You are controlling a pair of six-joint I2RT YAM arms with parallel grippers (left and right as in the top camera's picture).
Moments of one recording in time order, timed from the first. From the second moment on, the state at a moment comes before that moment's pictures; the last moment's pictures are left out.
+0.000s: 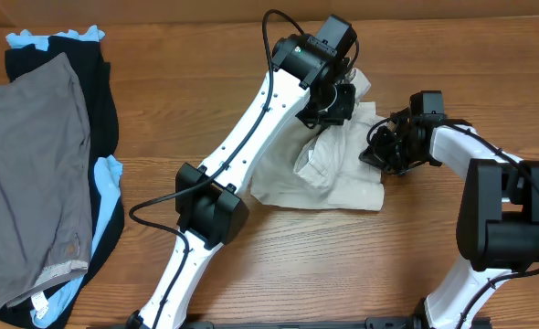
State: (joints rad) left arm -0.63 2.45 2.60 -1.37 0.33 -0.48; right arm -0.04 1.98 1.14 -0.53 -0.52 0.48
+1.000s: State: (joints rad) left arm -0.38 2.51 2.92 -1.56 0.59 -0.27; right arm -0.25 1.73 1.14 -0.72 -0.58 0.44
